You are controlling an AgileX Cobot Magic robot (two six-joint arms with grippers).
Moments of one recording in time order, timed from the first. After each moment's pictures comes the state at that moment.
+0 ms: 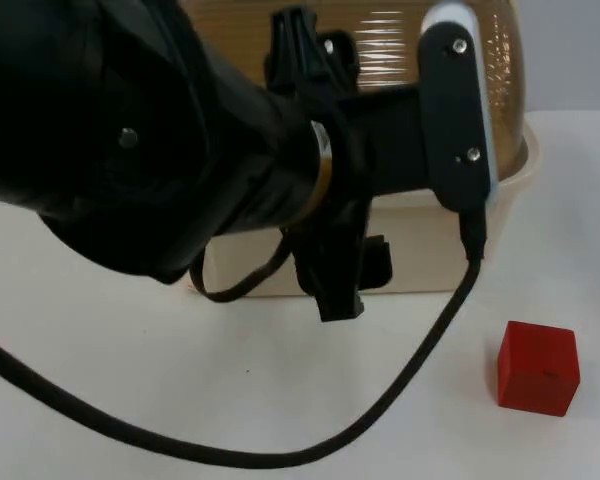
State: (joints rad) right arm 0.04 0.89 -1.01 -0.10 0.86 0.07; left arm -0.96 1.71 -0.88 1.73 0.48 -0.93
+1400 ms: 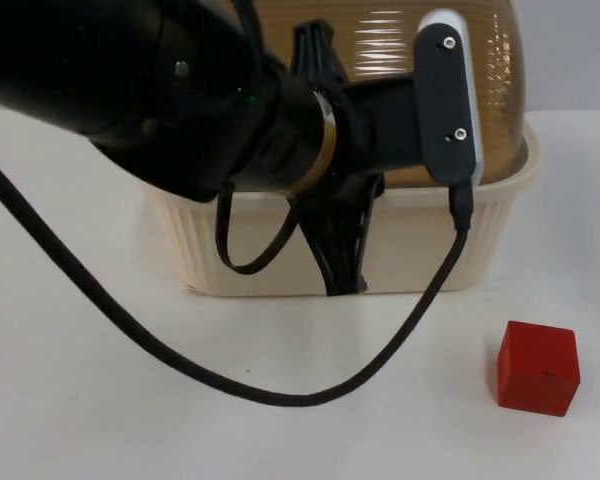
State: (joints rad) right arm 0.04 0.89 -1.01 -0.10 0.85 0.07; left arm -0.83 1.81 -1.00 1.67 0.26 -0.79
